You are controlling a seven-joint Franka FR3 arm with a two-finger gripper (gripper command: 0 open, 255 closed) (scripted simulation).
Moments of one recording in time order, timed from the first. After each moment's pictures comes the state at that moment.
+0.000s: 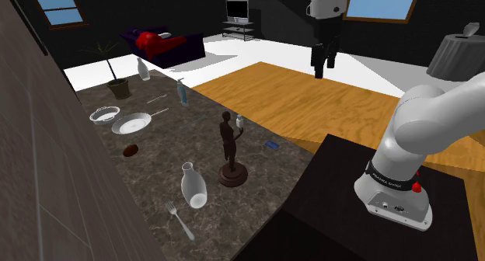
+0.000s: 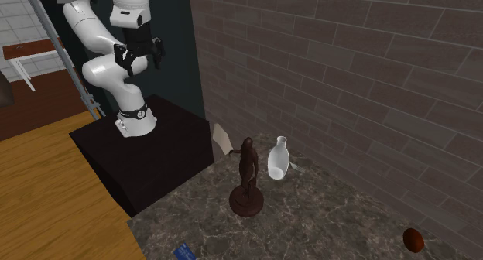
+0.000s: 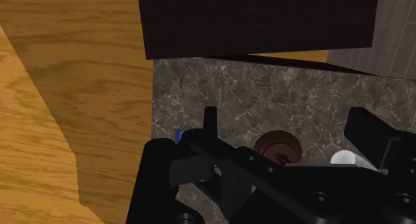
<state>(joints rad) -0.01 -0.81 -0.02 -2.45 -0.06 1.51 0.04</state>
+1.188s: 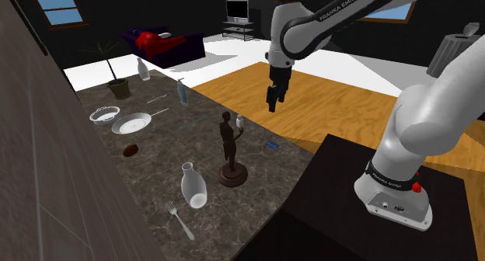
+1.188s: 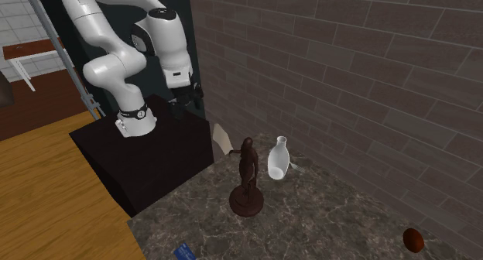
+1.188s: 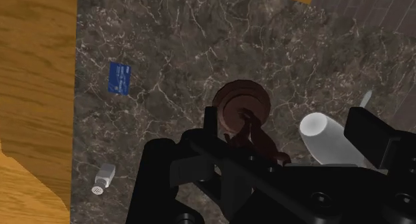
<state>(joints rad) 0.09 -0.39 -0.08 -2.56 0.04 2.19 -0.11</state>
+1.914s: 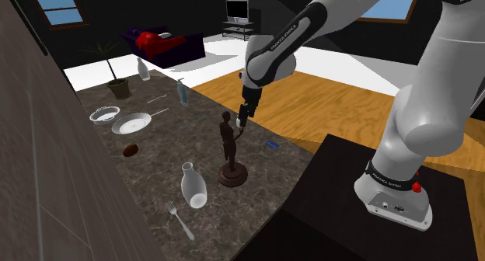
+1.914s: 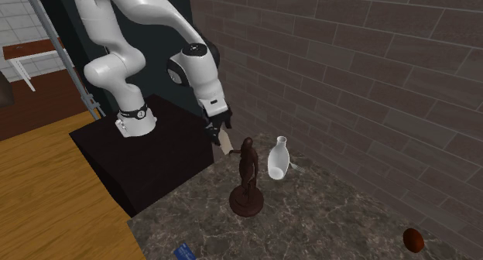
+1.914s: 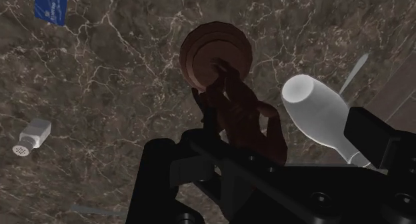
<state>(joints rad) 0.18 0.01 -0.08 -2.40 0.24 2.52 -0.31</state>
